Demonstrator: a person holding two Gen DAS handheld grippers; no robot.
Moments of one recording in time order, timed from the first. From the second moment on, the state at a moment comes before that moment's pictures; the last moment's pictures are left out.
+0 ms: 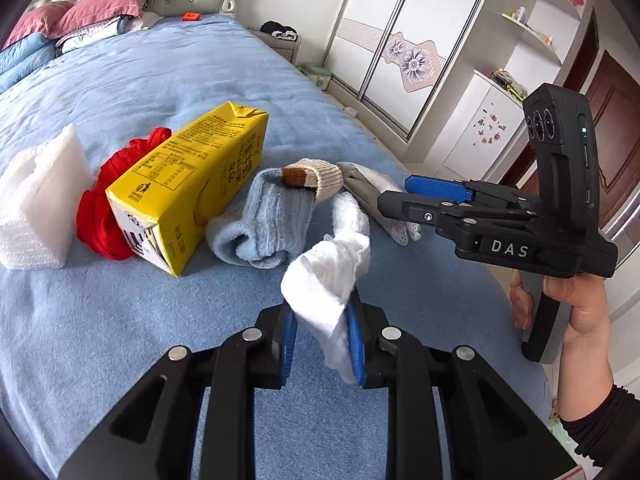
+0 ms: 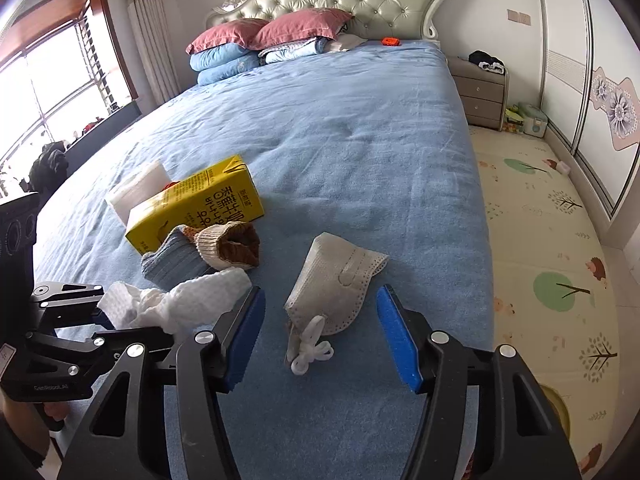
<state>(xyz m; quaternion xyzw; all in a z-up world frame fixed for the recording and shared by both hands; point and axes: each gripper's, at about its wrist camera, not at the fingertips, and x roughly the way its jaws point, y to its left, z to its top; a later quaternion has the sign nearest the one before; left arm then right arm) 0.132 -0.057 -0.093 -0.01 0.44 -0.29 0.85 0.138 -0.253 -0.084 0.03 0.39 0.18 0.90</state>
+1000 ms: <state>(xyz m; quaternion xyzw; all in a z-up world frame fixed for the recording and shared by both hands) 0.076 -0.188 -0.079 0.05 0.44 -0.37 0.82 -0.001 -0.399 -0.074 0.14 0.35 0.15 0.91</state>
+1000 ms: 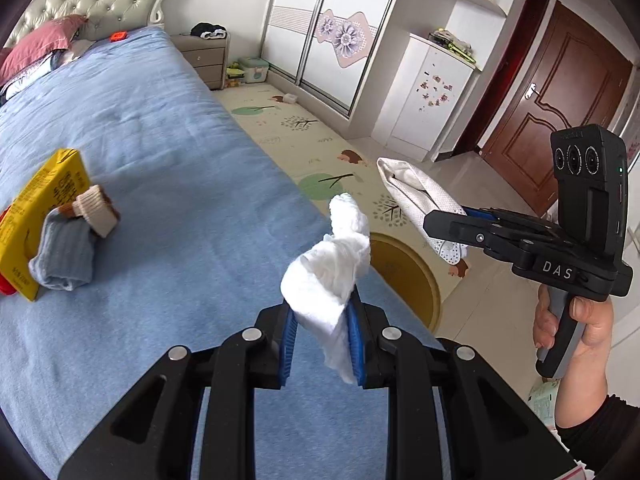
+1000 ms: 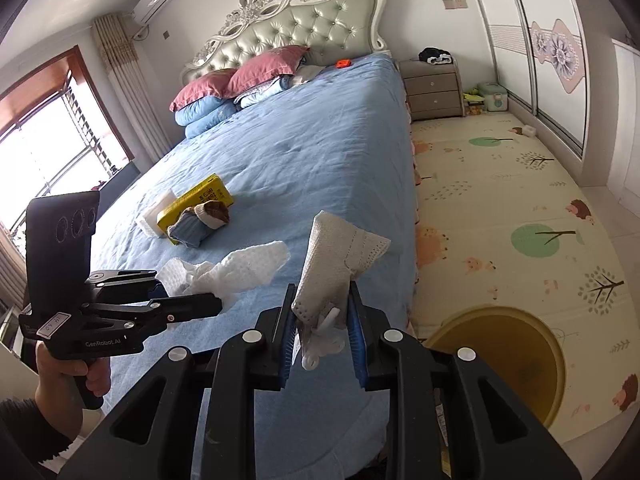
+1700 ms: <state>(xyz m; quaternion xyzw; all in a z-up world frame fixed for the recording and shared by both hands) 0.057 -0.346 -0.125 0.13 0.49 -0.44 0.74 -0.078 -0.523 -0.122 0.20 0.36 0.04 0.91</state>
